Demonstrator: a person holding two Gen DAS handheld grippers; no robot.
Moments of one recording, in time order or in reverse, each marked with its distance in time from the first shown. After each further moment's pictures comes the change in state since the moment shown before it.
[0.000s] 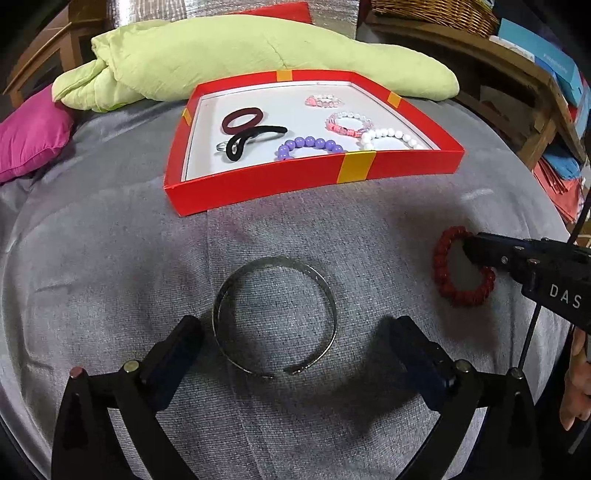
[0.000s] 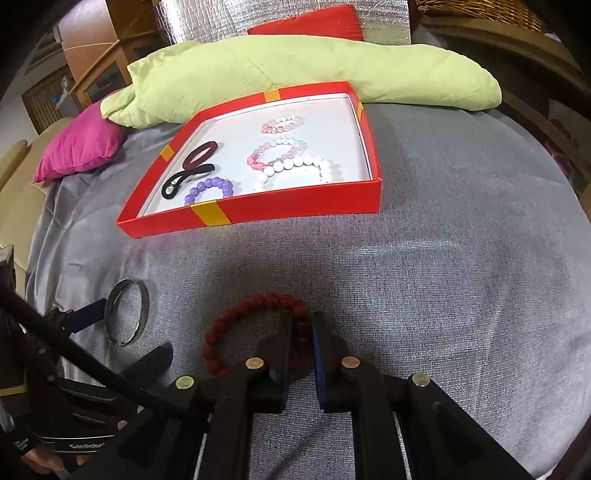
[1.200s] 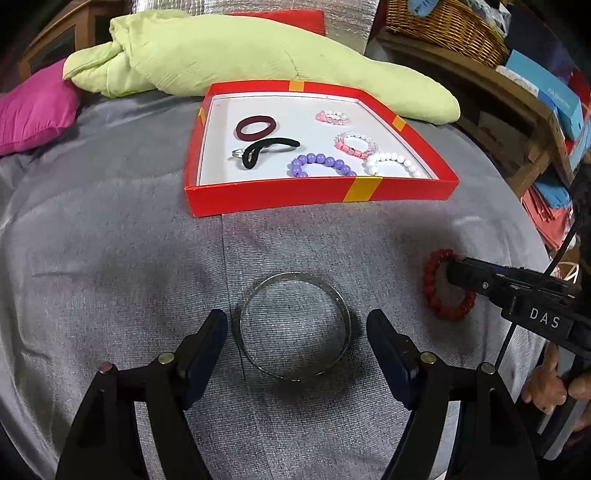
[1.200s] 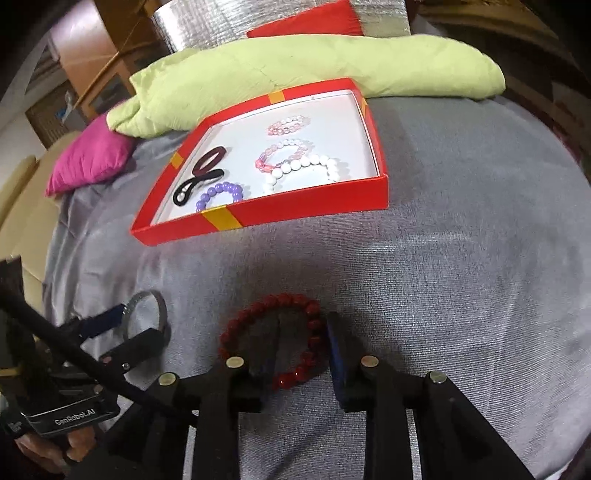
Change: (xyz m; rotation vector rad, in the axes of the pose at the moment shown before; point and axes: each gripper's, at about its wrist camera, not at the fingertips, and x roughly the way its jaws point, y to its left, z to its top) left arm -0.015 0.015 0.004 -0.087 -0.025 -0.071; right arm -0.002 -0.002 0.001 0.024 0.002 0.059
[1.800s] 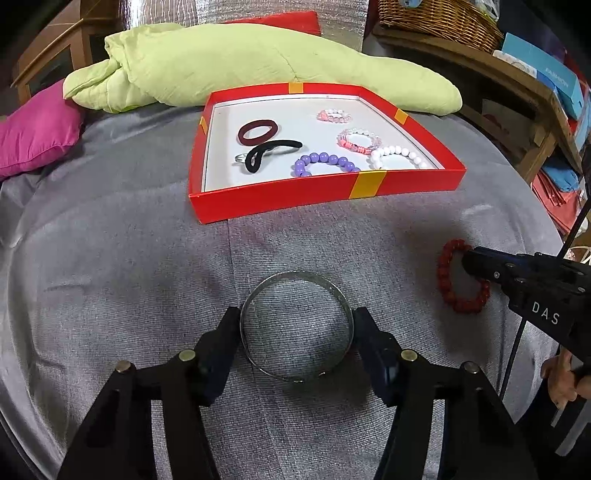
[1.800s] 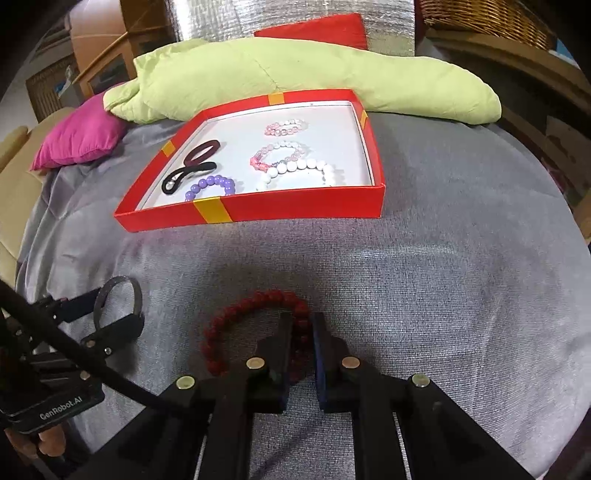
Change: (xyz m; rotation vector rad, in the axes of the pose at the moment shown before) left arm -0.001 -0.004 -0.001 0.049 -0.015 0.063; right arm 0.003 0.006 -0.003 -0.056 -0.029 -0.100
